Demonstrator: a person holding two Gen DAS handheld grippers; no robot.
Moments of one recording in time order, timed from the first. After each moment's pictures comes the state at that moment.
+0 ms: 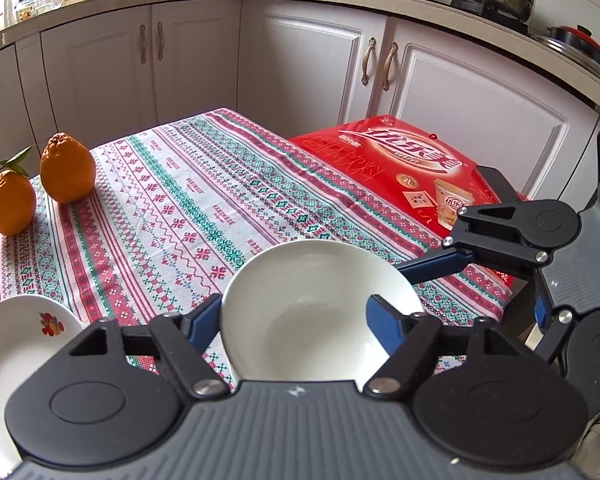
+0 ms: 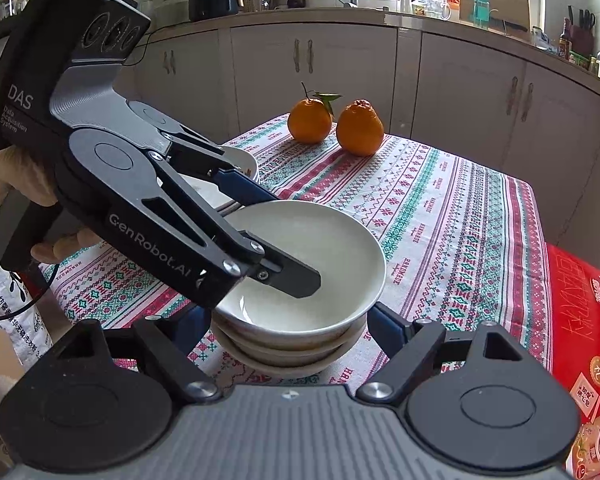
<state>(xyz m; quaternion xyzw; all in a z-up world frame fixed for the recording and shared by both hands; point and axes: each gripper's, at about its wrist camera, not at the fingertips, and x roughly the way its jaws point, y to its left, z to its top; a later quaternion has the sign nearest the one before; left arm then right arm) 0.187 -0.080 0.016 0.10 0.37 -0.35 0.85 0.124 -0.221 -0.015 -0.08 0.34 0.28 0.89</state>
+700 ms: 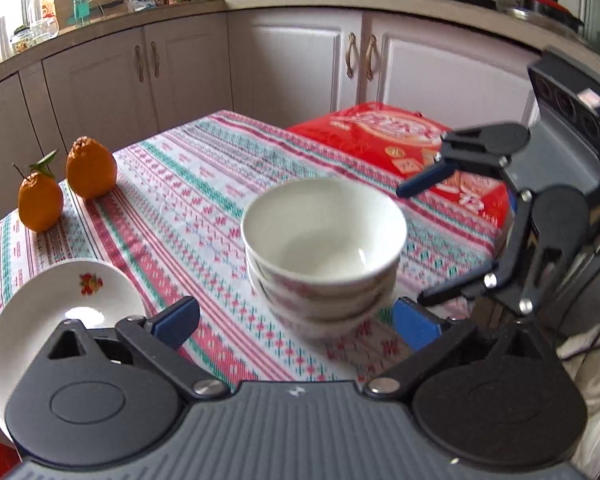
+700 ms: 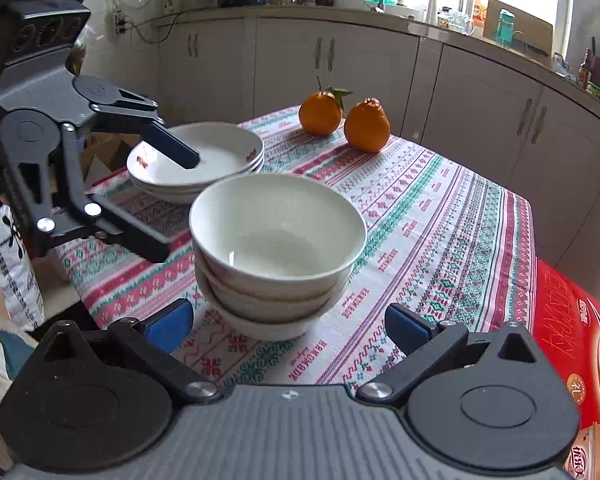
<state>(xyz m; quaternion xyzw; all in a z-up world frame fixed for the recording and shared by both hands) 0.132 -0.037 0.009 0.16 0.35 -0.36 0.85 0.111 -0.237 -0.027 -0.15 0.33 0.30 0.88</state>
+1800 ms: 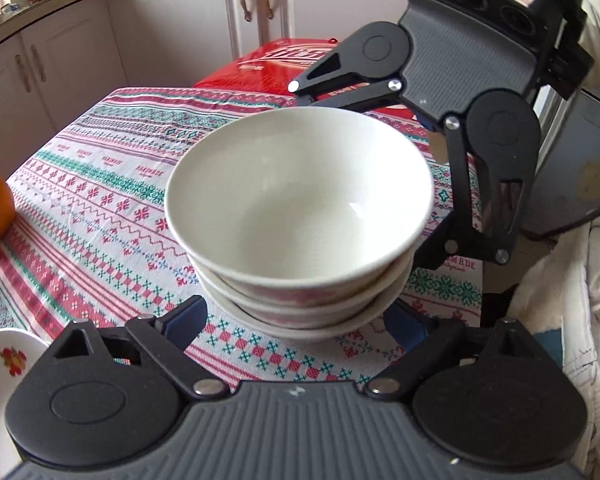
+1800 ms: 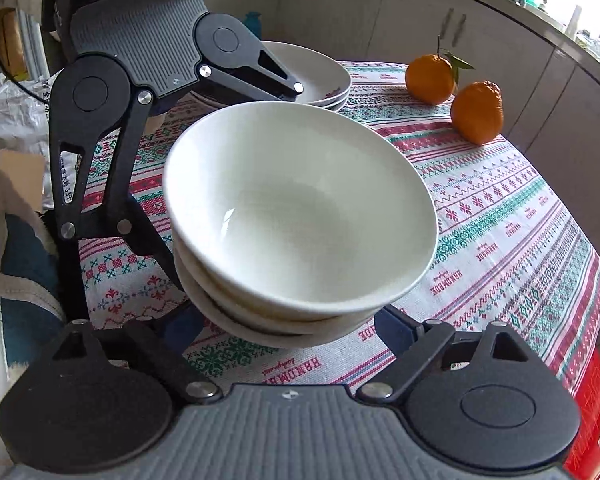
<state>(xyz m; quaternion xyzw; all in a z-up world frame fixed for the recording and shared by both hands) 0.179 -0.072 -0.035 0.26 0.36 -0.49 0.75 0.166 -0.209 -0.055 -0.28 0.37 0.44 0.77</state>
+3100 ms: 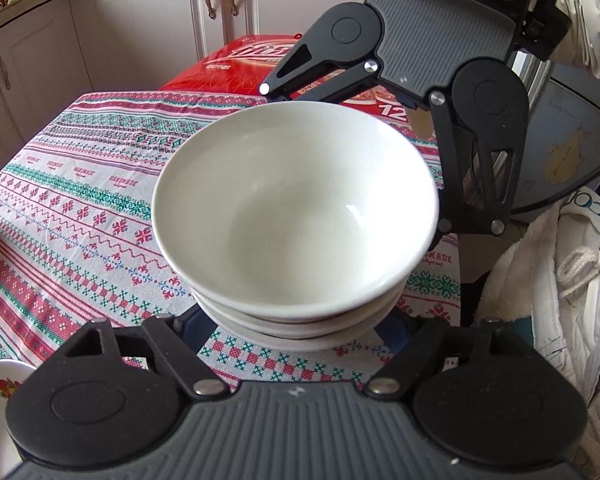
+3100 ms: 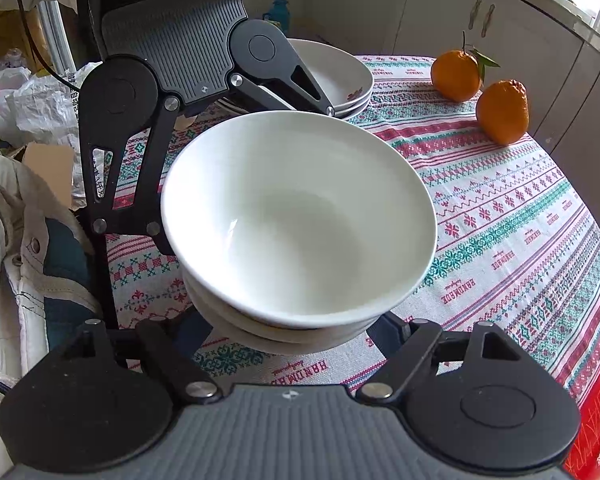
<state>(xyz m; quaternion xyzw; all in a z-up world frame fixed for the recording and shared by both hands) 0.183 -0.069 -0.025 0.27 0.37 -0.53 0.71 0.172 -0.203 -0.041 -0.28 0.39 0.47 0.74</state>
